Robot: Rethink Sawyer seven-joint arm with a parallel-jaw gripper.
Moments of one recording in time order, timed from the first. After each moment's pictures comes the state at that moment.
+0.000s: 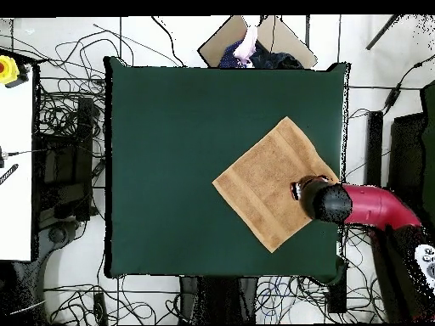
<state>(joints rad) -0.88 -0.58 0.40 1.66 -0.72 0.52 1.37</state>
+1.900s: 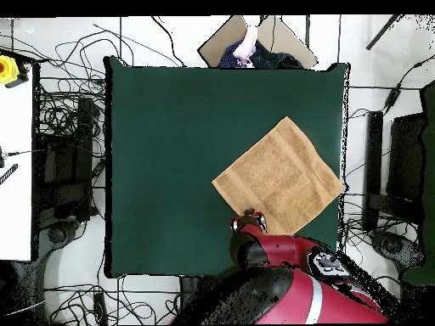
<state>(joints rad) -0.46 -0.41 -0.06 1.94 -0.54 -0.24 1.53</state>
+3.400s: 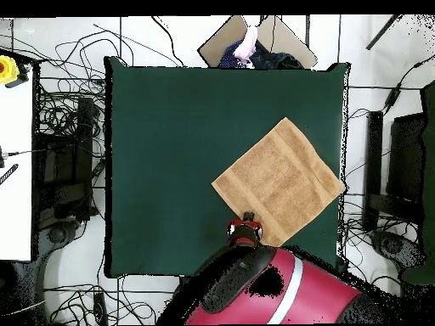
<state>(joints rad) -0.43 -0.31 -0.13 2.09 -0.25 -0.63 1.53</state>
